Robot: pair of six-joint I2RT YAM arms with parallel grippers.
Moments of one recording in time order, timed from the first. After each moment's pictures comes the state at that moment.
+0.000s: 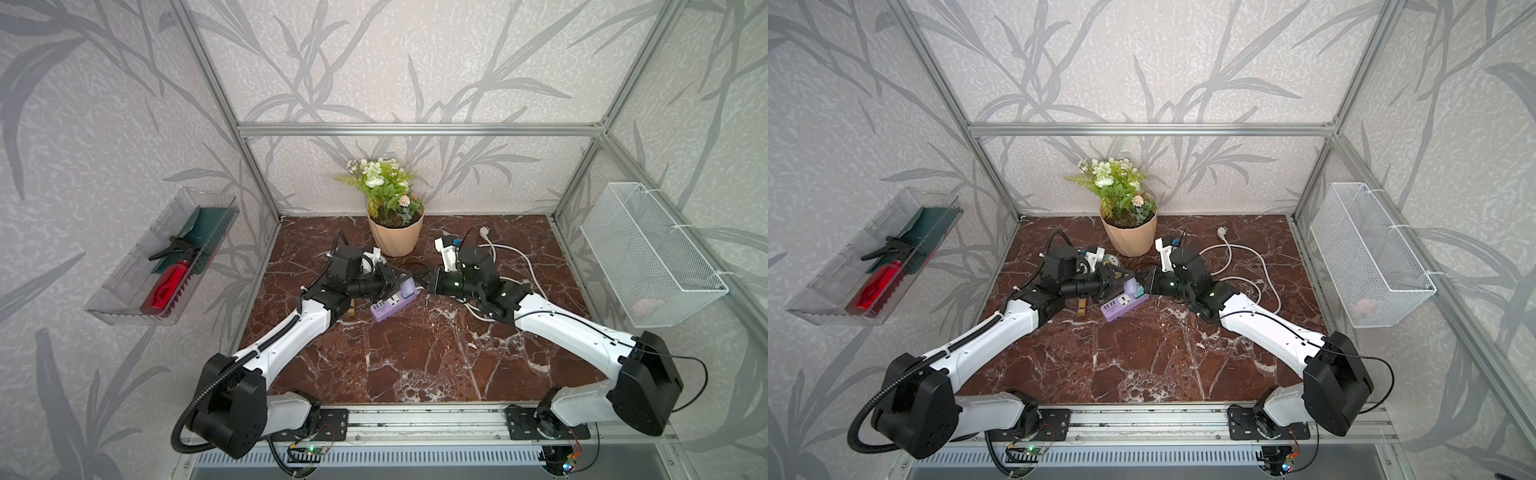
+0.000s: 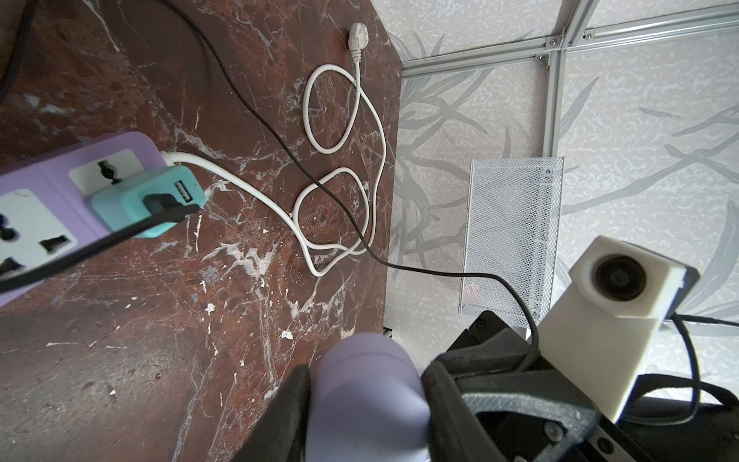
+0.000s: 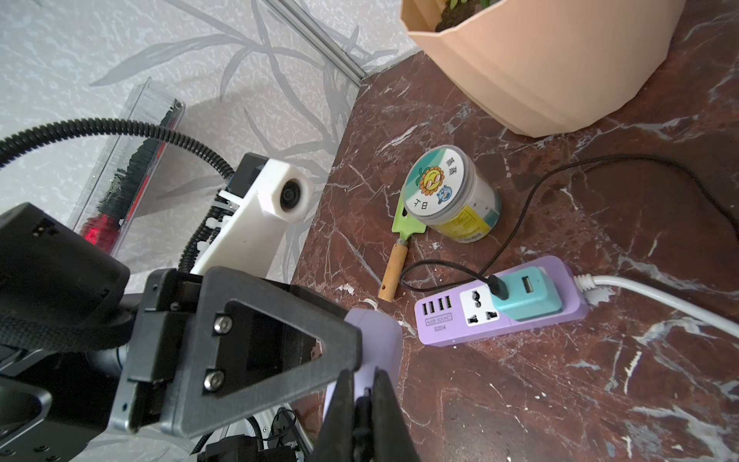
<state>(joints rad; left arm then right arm) -0.42 1.29 0.86 -0.04 0.64 -1.15 0.73 1.40 1.02 -0.03 -0.28 0.82</state>
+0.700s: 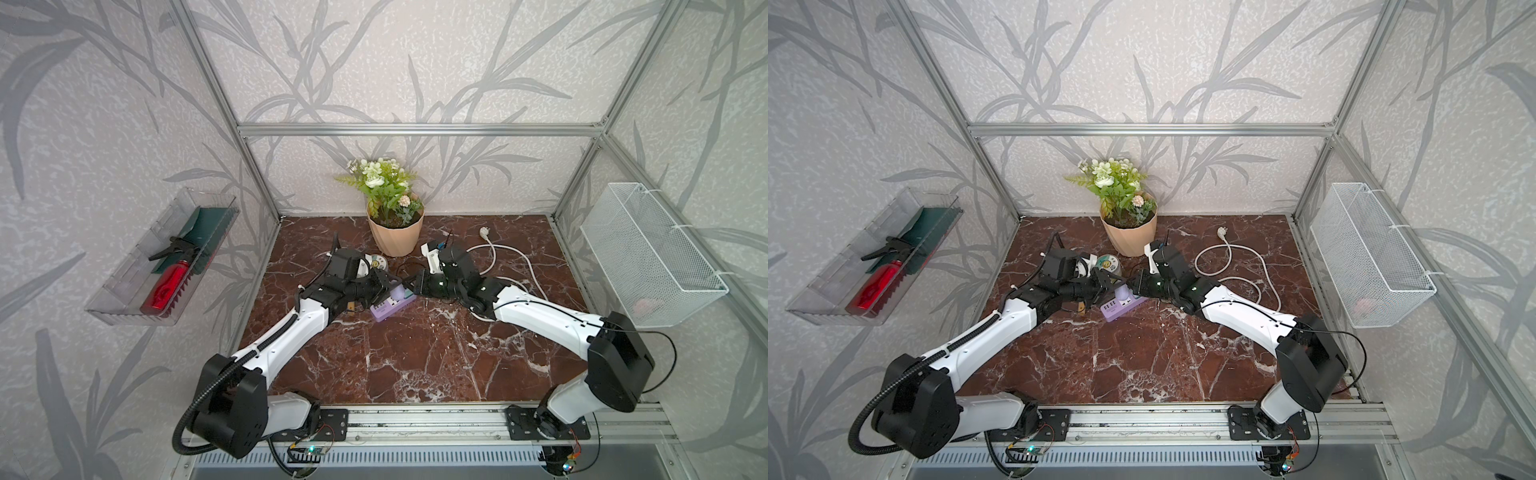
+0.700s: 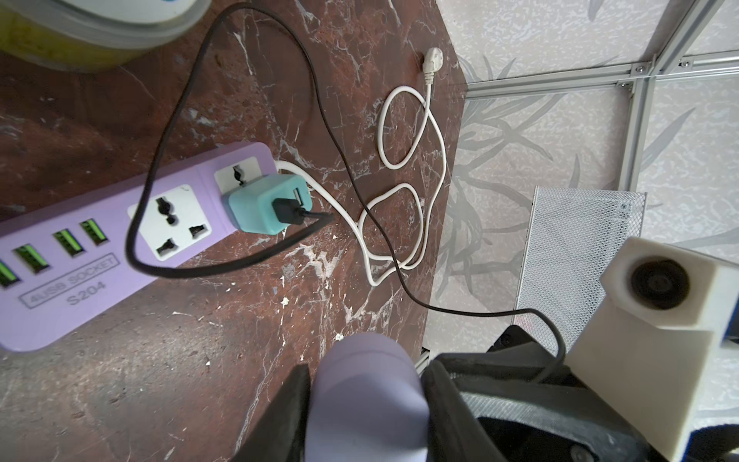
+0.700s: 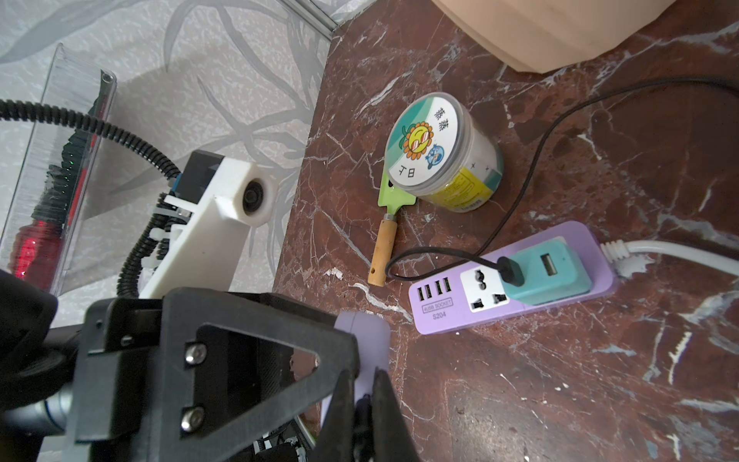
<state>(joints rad) -0.39 1.29 0.86 -0.23 0.55 -1.07 0.77 1.57 1.11 -0.07 -0.30 0.88</state>
